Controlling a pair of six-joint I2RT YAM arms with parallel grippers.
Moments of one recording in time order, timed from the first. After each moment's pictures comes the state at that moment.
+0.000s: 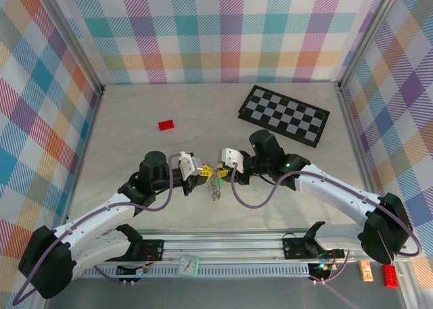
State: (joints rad) left arm -0.63 0.96 0.48 0.20 0.60 0.21; right arm 0.77 1.23 0.88 -0.27 -0.56 -0.54
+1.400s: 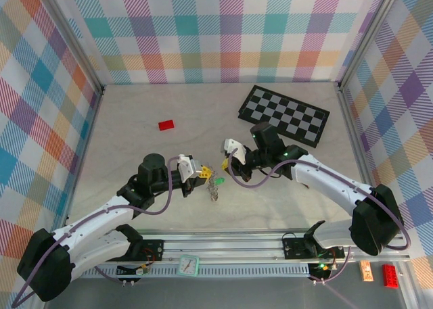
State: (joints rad) left arm -0.63 0.93 0.45 0.21 0.59 0.24; right arm 0.68 1.33 0.94 -0.37 -0.65 -0.45
